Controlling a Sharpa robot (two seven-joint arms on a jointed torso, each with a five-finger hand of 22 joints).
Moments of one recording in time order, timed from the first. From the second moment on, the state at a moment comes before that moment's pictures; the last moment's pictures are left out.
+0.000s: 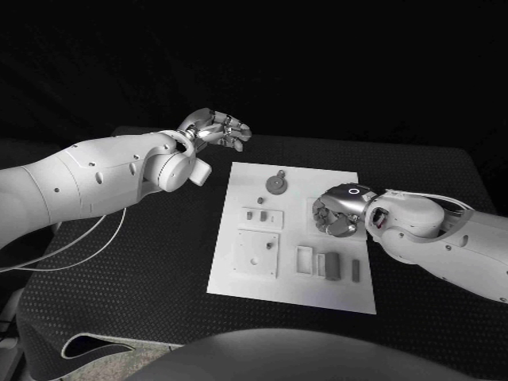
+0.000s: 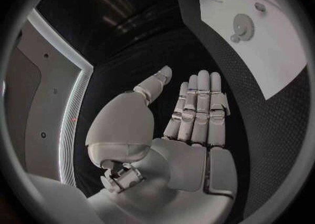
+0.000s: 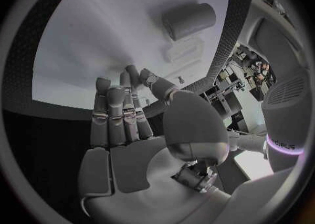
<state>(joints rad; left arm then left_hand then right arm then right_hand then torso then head) 1.23 -0.75 -0.08 1.21 -0.33 -0.23 0.25 1.08 -0.09 0.51 -0.28 0.05 0.85 0.19 0.29 0.50 1.14 0.14 0.07 0.25 0.96 0.07 0.66 0.42 0.02 0.96 -0.03 0.07 1.03 1.15 -0.69 -0.18 1.39 -1.77 -0.15 -0.03 1.10 -0.08 0.64 -0.27 0.05 0.93 0.14 0.32 0.52 1.22 0.08 0.14 0.25 1.12 -0.02 1.26 0.70 0.25 0.99 0.07 0.72 1.31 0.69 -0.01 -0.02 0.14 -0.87</state>
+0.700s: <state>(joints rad) 1.23 -0.75 -0.08 1.21 -0.33 -0.23 0.25 1.08 -0.08 0.51 -0.28 0.05 0.85 0.19 0.29 0.50 1.14 0.14 0.07 0.25 0.96 0.07 0.66 0.43 0.02 0.96 -0.03 0.07 1.03 1.15 -0.72 -0.14 1.47 -1.80 -0.24 -0.05 1.14 -0.02 0.65 -0.29 0.05 0.98 0.13 0.35 0.52 1.29 0.05 0.16 0.28 1.17 -0.05 1.26 0.70 0.25 1.03 0.05 0.73 1.31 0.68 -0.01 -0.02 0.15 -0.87</state>
